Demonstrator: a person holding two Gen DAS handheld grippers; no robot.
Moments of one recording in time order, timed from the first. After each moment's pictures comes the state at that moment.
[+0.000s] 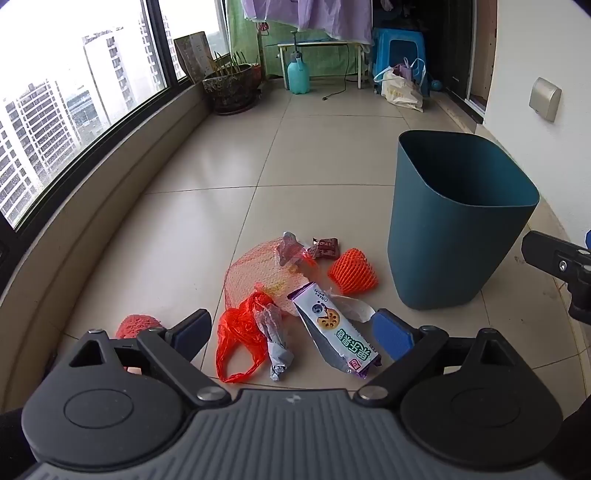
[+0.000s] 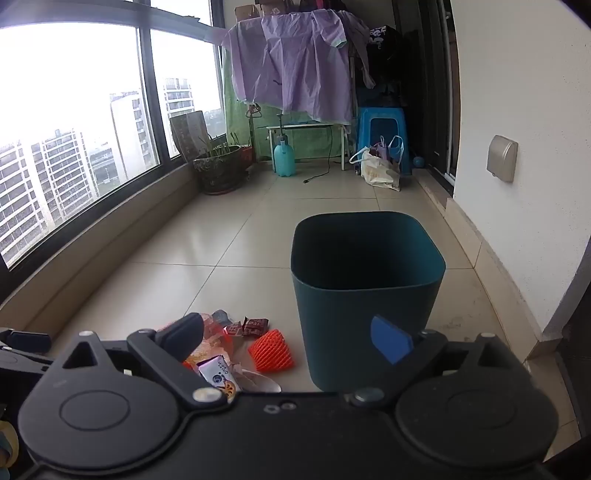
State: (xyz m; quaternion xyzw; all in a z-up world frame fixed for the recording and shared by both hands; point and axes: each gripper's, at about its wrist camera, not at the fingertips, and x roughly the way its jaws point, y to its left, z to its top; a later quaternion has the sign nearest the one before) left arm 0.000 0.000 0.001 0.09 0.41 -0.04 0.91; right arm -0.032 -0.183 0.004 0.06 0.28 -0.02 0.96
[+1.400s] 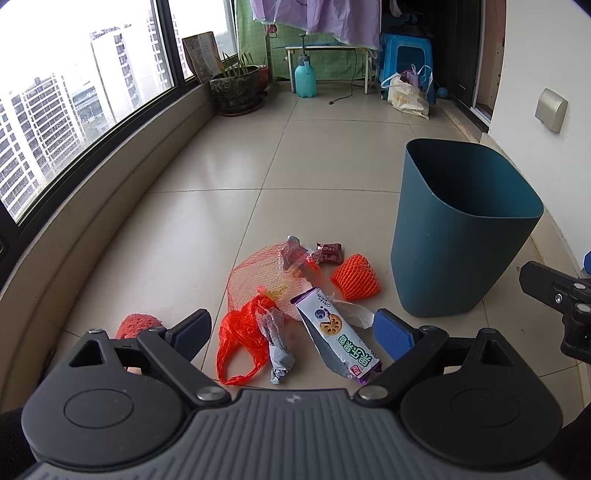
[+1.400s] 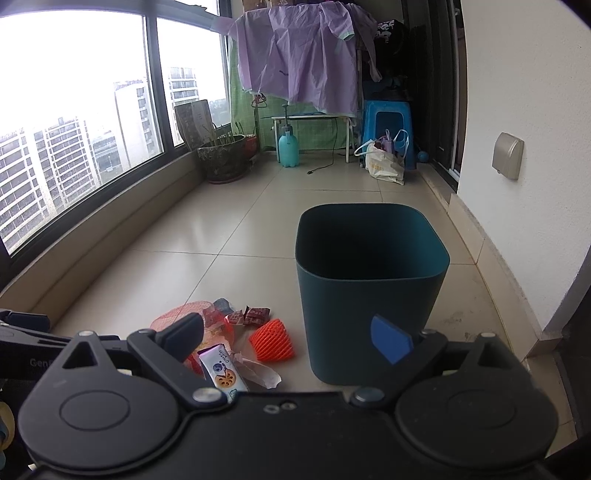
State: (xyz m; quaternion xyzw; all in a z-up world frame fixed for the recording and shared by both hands) left arm 0.000 0.004 0.005 0.07 0.40 -0.04 0.91; right arm -0.031 -0.178 0.000 0.06 0.30 -0.01 0.95
